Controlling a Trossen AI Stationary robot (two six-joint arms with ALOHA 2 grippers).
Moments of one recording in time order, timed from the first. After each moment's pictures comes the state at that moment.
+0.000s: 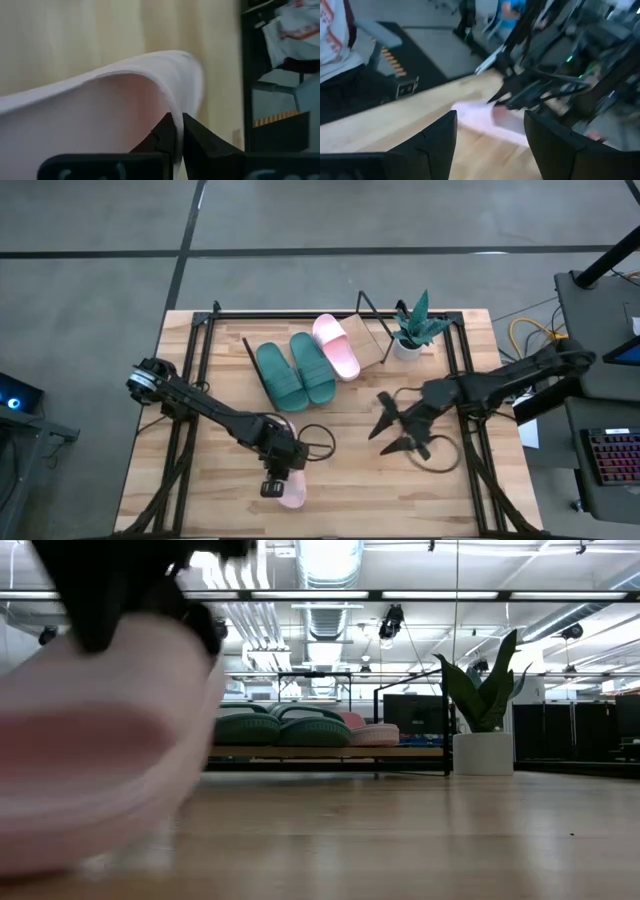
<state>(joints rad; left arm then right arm) -0.41 1.71 1.25 -0.67 0.28 -0.40 0.30 1.07 0.71 0.08 -0.28 -0.56</state>
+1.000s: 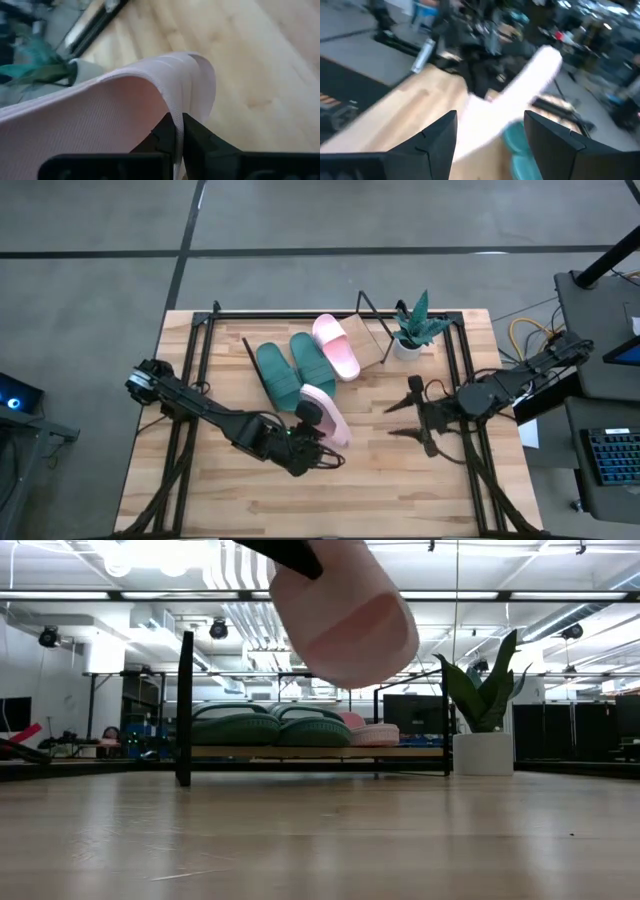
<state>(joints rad) -0.45 1.71 1.47 -0.62 -0.59 0.30 0.50 0.88 0.71 -0.03 0.33 -0.26</state>
